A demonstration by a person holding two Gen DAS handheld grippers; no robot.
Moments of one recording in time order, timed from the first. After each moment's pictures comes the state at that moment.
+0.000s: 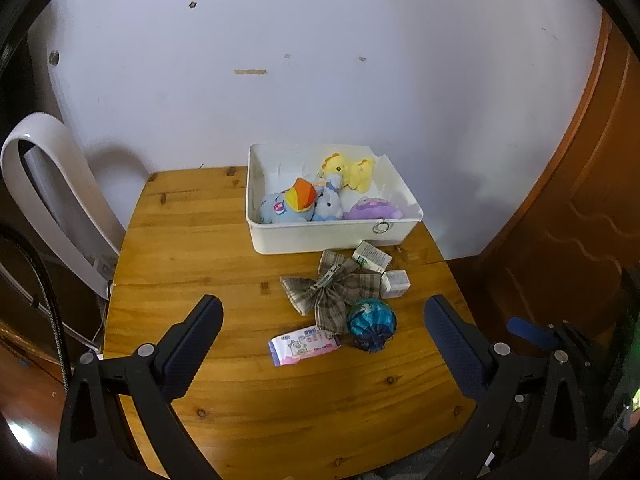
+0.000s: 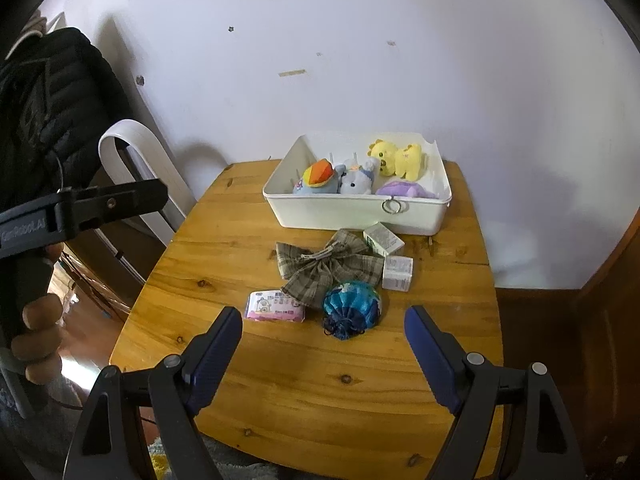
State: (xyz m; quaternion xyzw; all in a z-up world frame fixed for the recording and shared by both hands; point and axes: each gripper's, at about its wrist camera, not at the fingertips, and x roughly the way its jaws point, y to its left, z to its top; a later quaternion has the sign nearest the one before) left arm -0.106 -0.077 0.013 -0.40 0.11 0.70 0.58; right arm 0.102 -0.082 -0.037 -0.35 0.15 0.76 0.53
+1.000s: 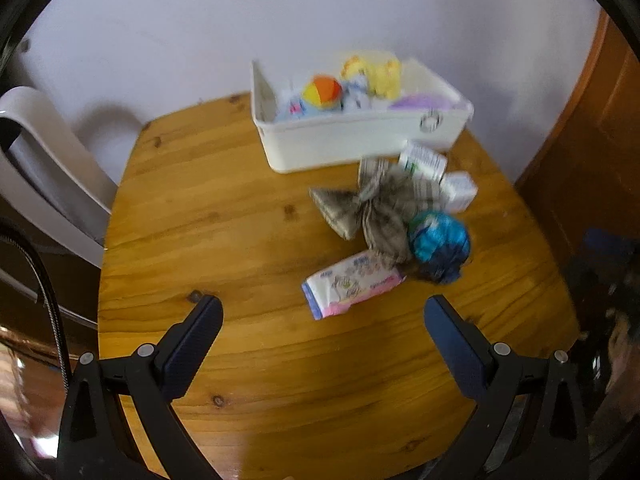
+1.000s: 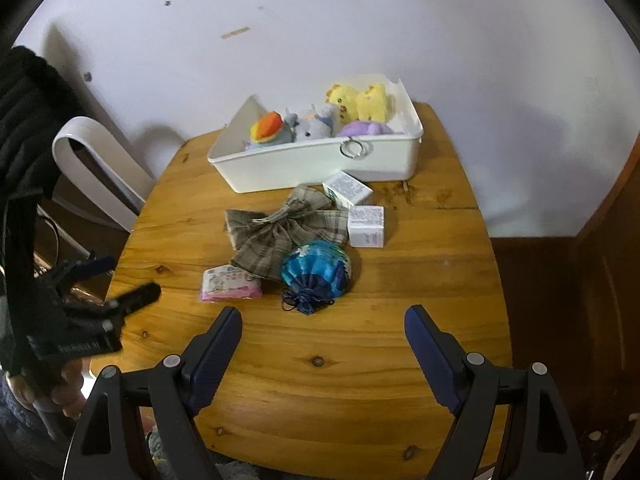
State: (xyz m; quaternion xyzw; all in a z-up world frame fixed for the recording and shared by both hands) left arm -0.097 -0.052 -0.106 -0.42 0.25 0.67 0.56; right arm 0.134 -0.034 -0.084 -0.37 0.23 0.71 0.55
